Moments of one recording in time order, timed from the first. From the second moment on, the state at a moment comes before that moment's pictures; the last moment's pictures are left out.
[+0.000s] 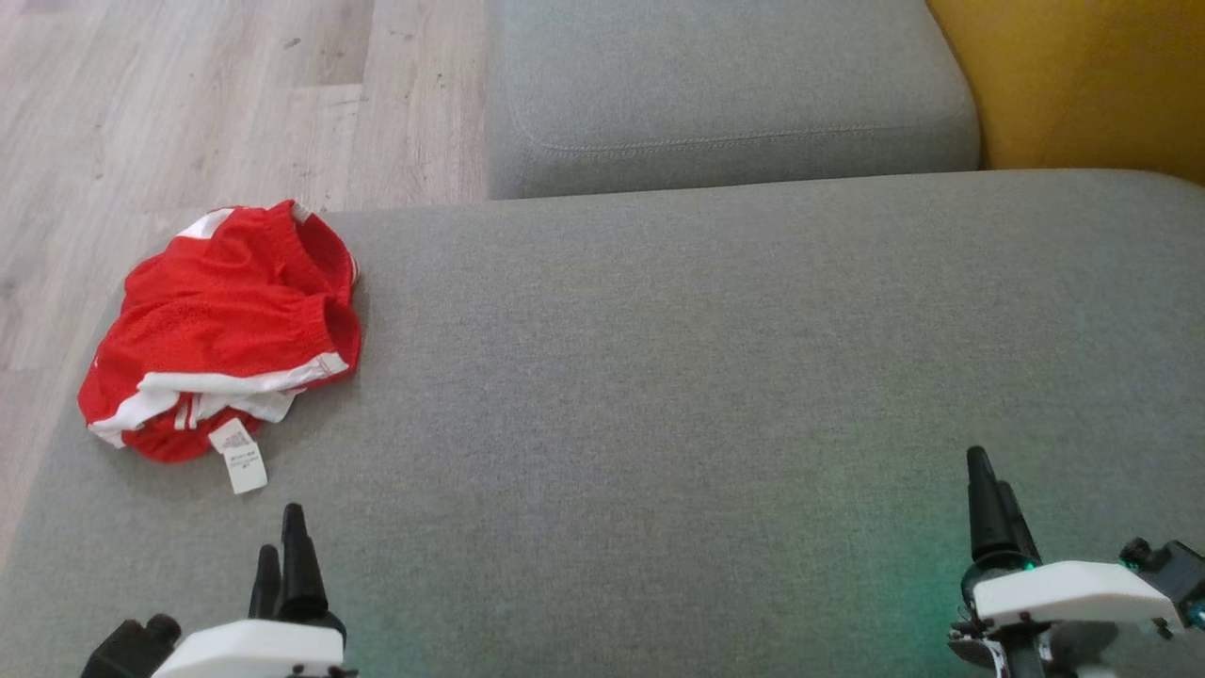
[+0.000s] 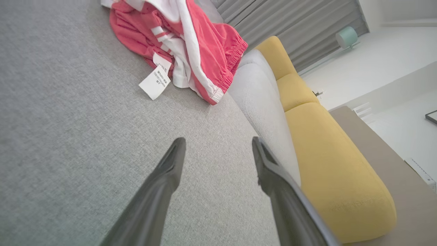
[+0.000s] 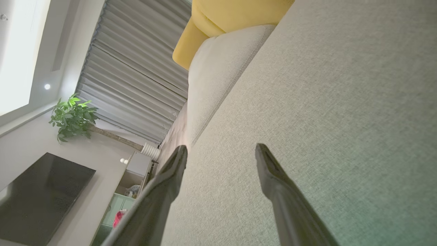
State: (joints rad) left arm 0.06 0.04 -0.04 0.26 -1.05 -0.04 -0.03; right arm 0.03 -0.04 0.00 0.32 1.00 0.12 -0.03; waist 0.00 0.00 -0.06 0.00
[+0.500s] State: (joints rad) left arm 0.08 0.04 -0.07 0.24 -0.88 -0.03 -0.07; right arm 0.06 -0.04 0.04 0.30 0.82 0.12 -0.07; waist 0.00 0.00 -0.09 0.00
